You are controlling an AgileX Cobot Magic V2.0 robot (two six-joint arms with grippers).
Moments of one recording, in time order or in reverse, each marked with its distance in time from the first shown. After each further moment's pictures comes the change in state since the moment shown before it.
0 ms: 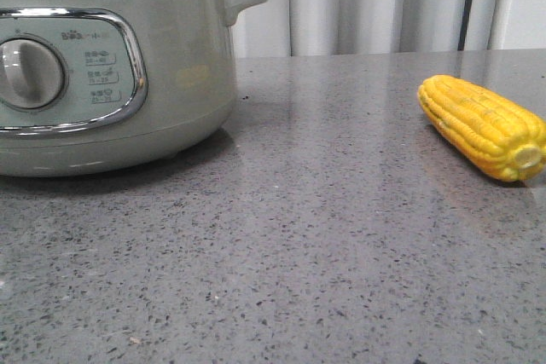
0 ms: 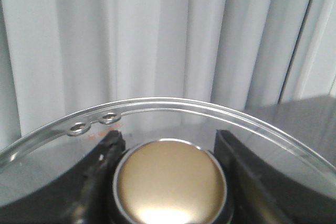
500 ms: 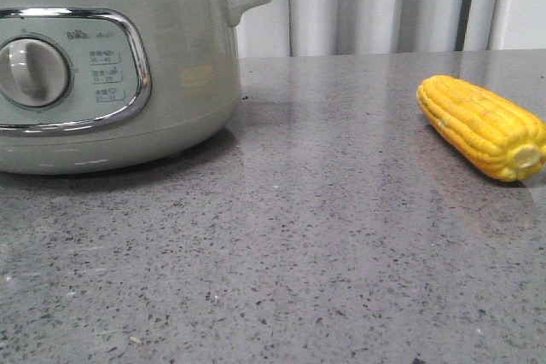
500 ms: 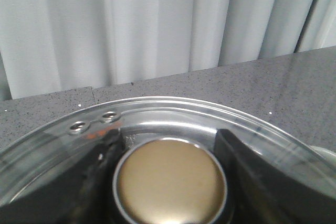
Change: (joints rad) left arm -0.014 0.175 0.057 0.009 -0.051 0.000; right arm 0.000 0.000 0.000 0.000 0.000 0.000
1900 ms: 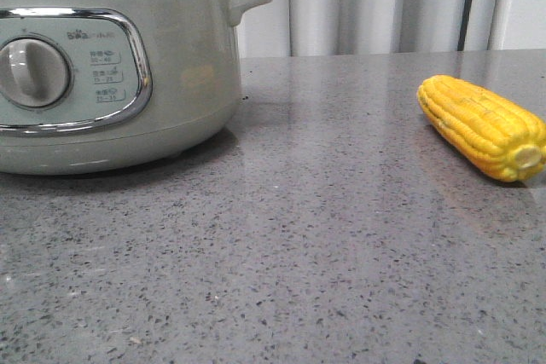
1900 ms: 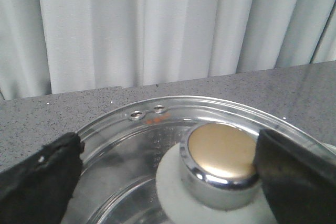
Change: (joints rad) left arm 0.073 -0.155 0.045 -0.002 0.092 -0.004; right arm 0.000 -0.002 0.000 0.002 0.001 0.002
